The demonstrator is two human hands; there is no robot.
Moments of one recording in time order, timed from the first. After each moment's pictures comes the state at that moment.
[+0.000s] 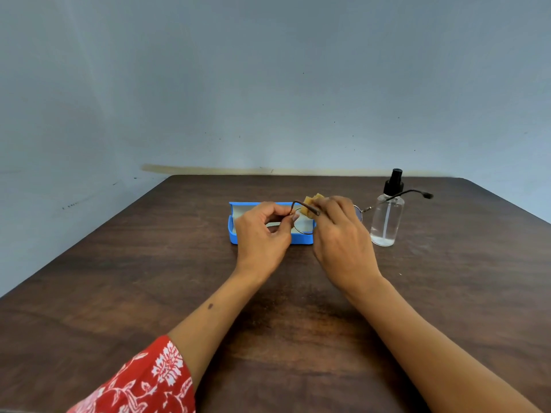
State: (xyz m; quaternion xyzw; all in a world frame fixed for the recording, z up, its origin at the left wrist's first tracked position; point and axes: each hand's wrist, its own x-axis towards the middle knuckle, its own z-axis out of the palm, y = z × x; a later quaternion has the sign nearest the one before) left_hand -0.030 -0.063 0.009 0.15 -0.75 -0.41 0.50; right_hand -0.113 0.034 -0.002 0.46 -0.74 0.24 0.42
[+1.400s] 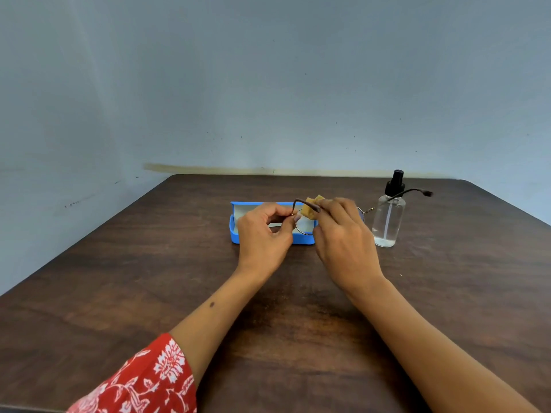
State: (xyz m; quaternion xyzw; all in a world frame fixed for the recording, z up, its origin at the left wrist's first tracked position) left_hand -0.030 -0.062 0.008 0.14 -0.75 -0.41 0.50; right_hand -0.115 0.036 -0.002 0.46 -0.73 0.26 0.42
